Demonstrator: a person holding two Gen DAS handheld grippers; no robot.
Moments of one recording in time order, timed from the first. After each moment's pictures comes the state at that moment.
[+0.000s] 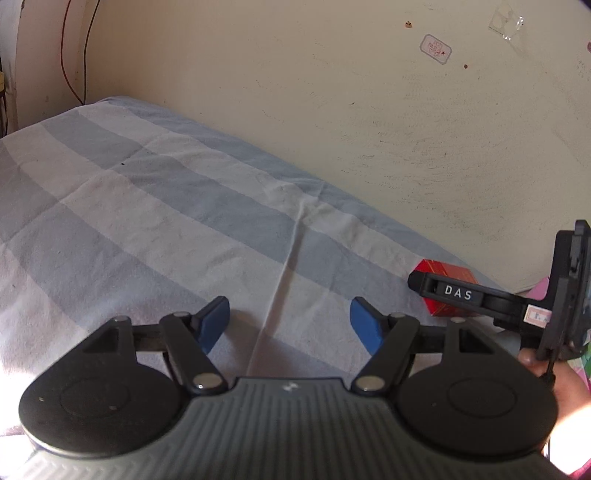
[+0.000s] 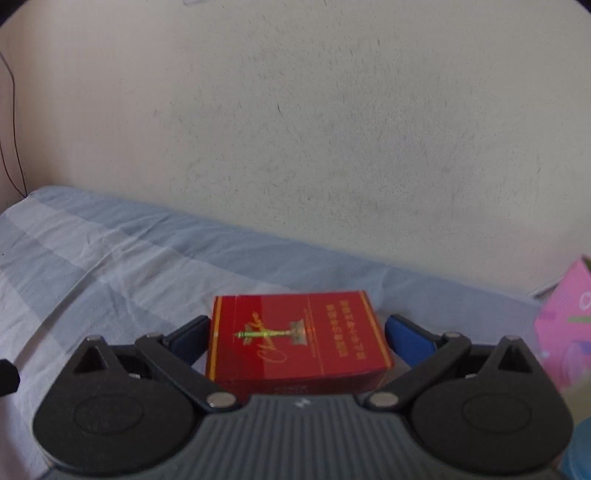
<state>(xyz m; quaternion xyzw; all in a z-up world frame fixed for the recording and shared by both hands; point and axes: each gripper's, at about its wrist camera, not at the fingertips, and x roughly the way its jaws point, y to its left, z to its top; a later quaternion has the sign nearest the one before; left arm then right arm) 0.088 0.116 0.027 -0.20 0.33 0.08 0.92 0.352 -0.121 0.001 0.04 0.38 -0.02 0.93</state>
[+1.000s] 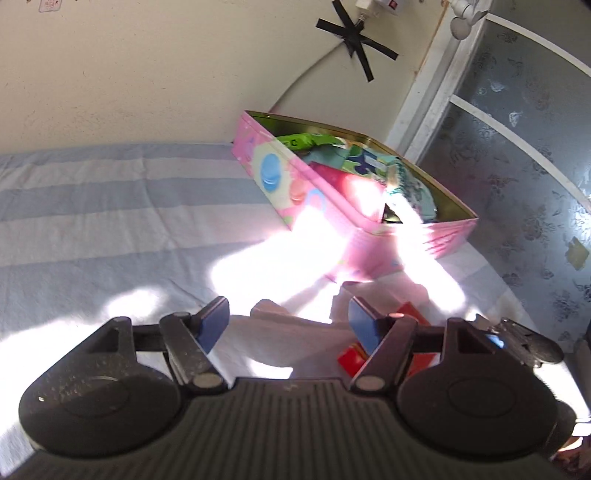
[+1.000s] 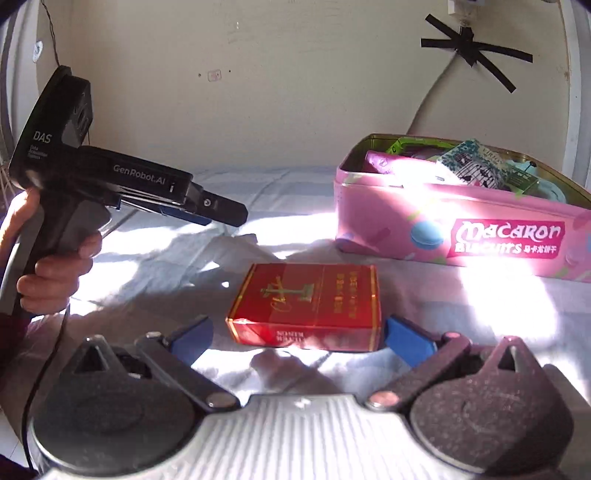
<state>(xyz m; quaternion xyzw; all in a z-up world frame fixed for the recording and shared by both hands) 0.000 -0.044 0.034 -0.06 0.35 -0.33 0.87 -0.060 -0.151 0.035 0.05 0.28 -0.02 0.96</state>
